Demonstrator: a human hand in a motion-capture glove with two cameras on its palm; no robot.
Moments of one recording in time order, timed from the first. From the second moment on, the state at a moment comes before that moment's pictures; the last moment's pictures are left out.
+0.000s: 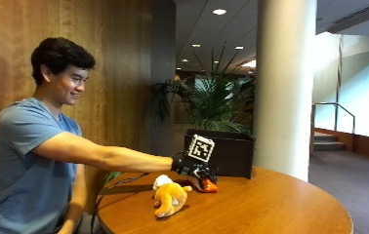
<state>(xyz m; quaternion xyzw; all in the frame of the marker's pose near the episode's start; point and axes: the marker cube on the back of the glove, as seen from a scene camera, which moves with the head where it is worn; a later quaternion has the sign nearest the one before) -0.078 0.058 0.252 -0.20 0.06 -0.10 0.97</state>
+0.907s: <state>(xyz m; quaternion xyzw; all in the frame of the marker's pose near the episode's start) -0.094 0.026 -0.031 0.02 -0.05 -0.02 1.00</state>
